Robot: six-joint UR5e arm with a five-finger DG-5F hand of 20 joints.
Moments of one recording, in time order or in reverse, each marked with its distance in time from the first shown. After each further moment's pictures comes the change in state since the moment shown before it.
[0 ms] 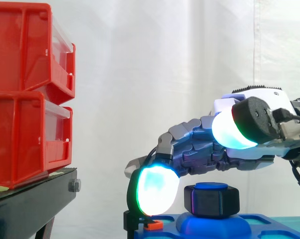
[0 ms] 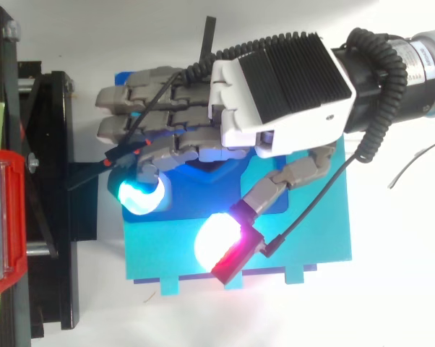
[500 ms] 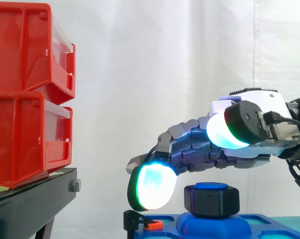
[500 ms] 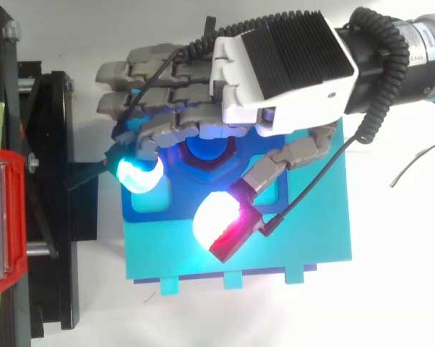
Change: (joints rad) arm -0.019 -0.001 0.003 0.008 -0.001 -0.014
